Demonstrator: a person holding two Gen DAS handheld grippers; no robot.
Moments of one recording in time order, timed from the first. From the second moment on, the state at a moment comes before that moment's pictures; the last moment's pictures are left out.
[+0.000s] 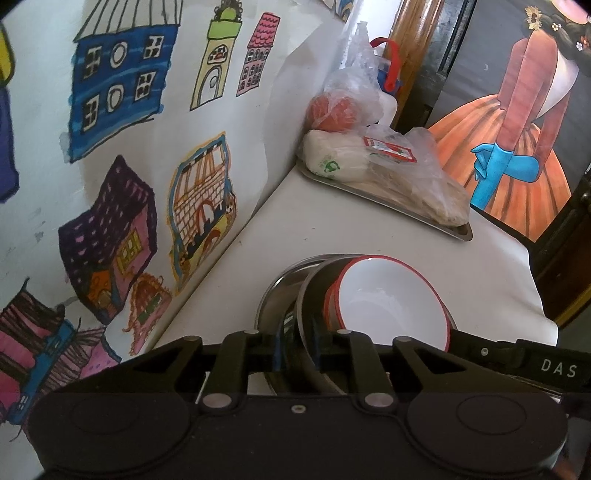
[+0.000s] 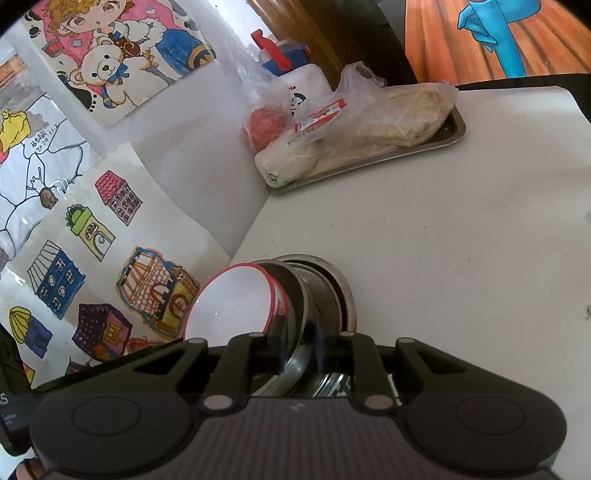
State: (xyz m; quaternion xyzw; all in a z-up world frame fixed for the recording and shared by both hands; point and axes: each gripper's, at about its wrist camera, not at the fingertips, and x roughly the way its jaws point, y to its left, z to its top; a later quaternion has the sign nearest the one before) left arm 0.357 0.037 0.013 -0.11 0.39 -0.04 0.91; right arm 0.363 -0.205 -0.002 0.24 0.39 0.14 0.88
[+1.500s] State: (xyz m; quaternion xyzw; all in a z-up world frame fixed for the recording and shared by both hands) left arm 0.332 0.053 0.022 -0.12 0.36 -0.01 0.92; right arm 0.334 -0.213 0.008 0.21 0.34 0.13 0.91
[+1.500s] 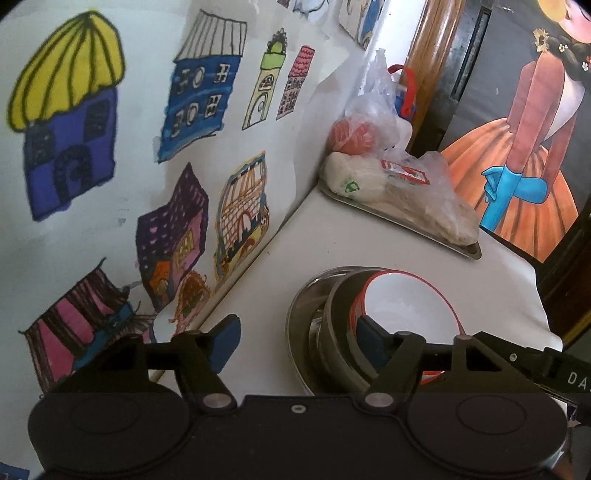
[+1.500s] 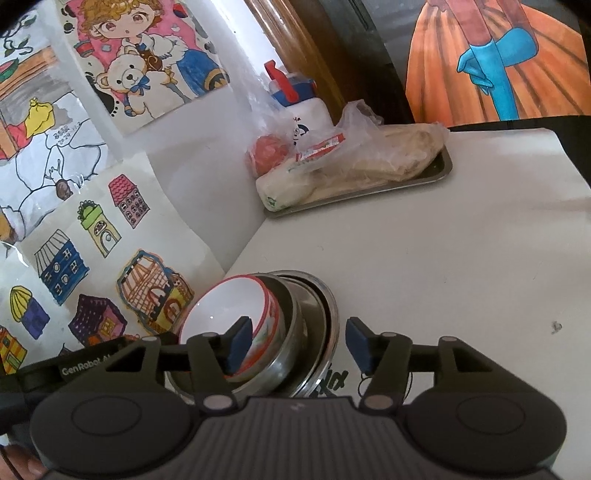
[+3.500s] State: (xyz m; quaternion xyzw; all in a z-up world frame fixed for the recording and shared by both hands) left arm 0.186 0.030 0.049 -0.08 0.25 -0.06 0.96; right arm 0.161 -0.231 0.038 0.11 0.17 0.06 0.98
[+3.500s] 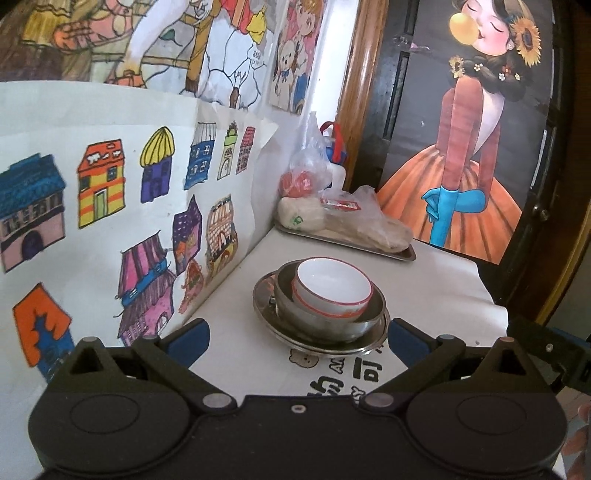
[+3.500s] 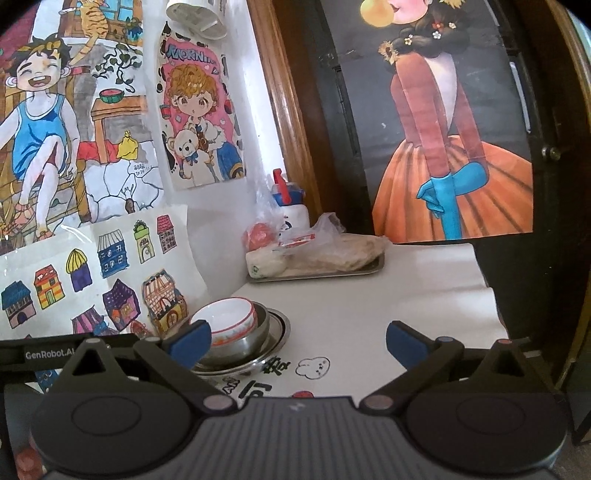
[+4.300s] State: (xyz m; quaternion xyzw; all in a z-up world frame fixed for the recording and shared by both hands) left arm 0.121 0.029 0.018 -0.04 0.19 -0.05 0.98; right arm 0.102 -0.223 0.007 0.12 0.16 0.03 0.98
